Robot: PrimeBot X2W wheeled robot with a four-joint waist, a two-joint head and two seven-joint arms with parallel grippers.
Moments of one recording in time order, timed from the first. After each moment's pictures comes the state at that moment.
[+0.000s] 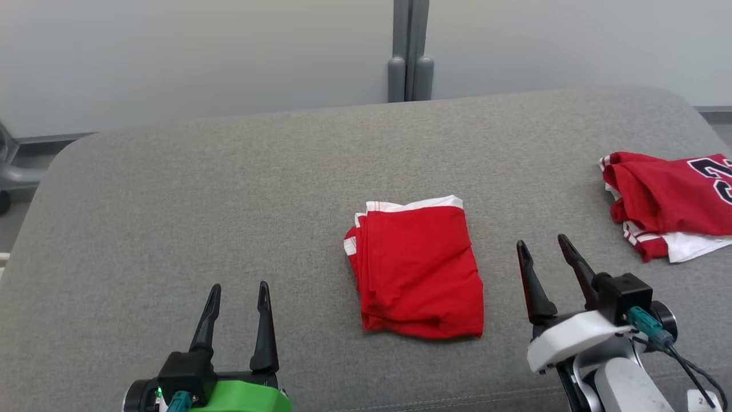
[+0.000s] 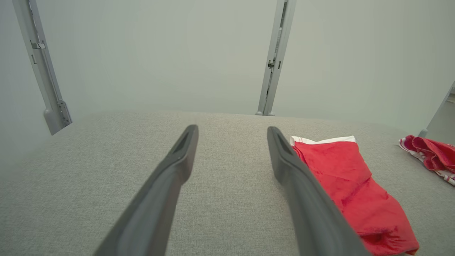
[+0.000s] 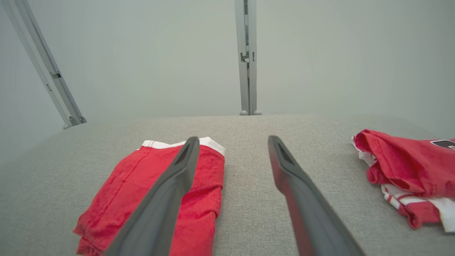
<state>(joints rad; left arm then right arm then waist) 0.05 0.05 -0.25 0.09 -0.23 0.11 -0.26 -0.16 -0.08 0.12 0.31 0.18 0.13 -0.26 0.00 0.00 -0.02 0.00</state>
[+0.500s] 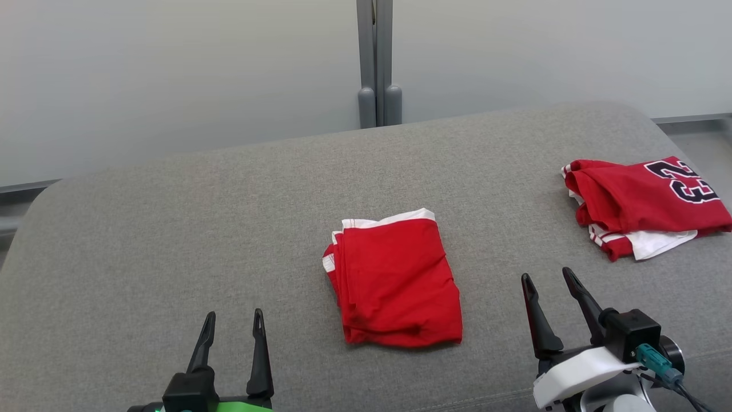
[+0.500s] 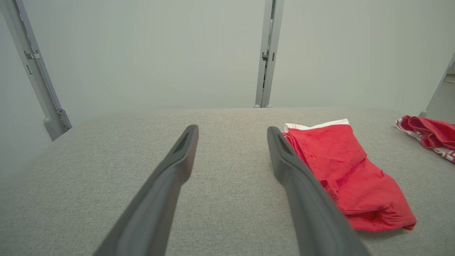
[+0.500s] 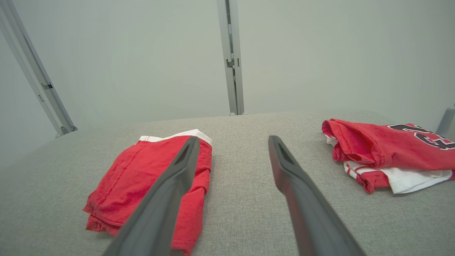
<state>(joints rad) 0.10 0.05 -0.23 0.14 -0.19 0.13 -0.26 -0.01 -0.08 0.11 0.20 0.18 0.13 -0.26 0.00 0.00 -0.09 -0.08</state>
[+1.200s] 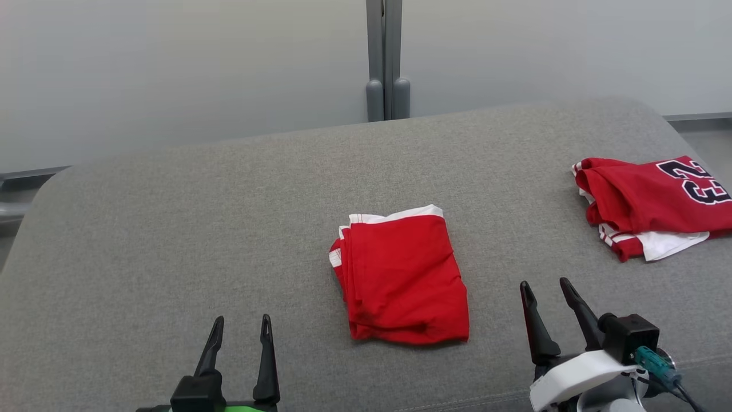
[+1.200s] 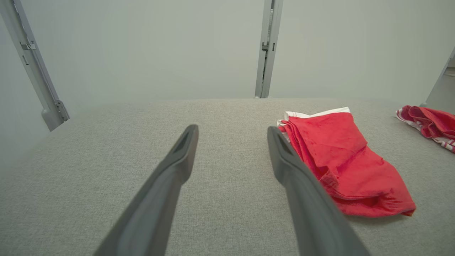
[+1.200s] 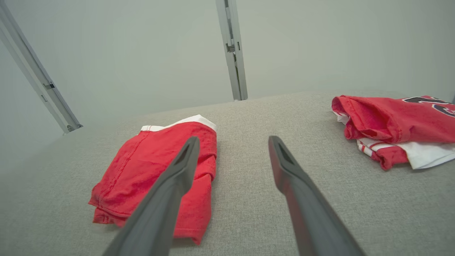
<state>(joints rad) 0.11 0.05 -0.24 0.15 -0.18 0.12 -0.26 0.00 -0.08 0.12 0.24 0.23 0.13 -0.26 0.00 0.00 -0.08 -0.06</state>
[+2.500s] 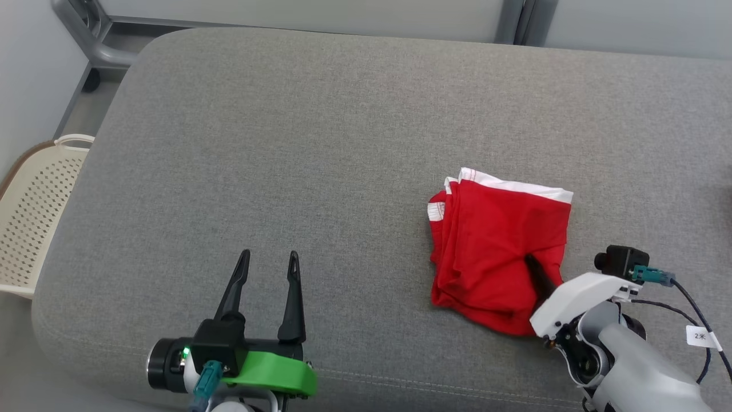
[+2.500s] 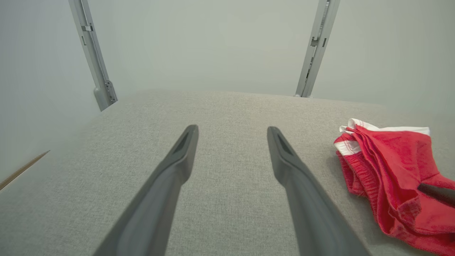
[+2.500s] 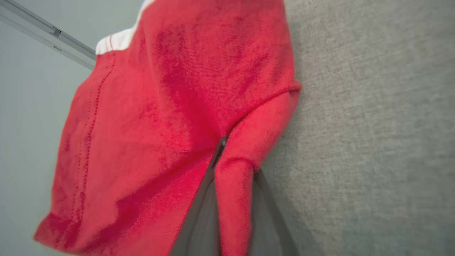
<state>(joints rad) -0.05 0.05 -0.34 0.15 -0.22 0.15 -0.26 -0.47 -0.23 0.52 0.80 1.13 0.13 -0.16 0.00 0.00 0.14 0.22</state>
